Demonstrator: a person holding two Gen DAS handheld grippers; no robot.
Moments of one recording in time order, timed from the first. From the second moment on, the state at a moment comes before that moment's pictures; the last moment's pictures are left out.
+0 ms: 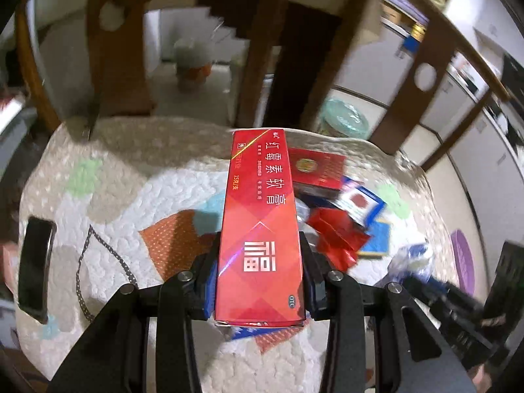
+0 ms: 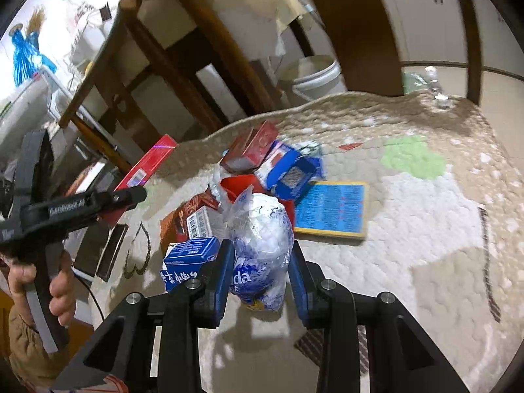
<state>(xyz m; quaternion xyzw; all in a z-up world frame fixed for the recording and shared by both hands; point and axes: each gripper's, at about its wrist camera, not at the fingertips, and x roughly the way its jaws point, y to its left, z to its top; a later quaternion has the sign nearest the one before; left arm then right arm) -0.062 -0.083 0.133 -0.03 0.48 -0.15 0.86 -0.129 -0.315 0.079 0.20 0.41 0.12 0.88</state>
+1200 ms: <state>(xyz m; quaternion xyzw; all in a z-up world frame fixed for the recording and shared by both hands) -0.160 -0.522 0.099 0.12 0.50 -0.47 0.72 -0.292 -0.683 0.049 0.34 0.25 -0.24 0.87</state>
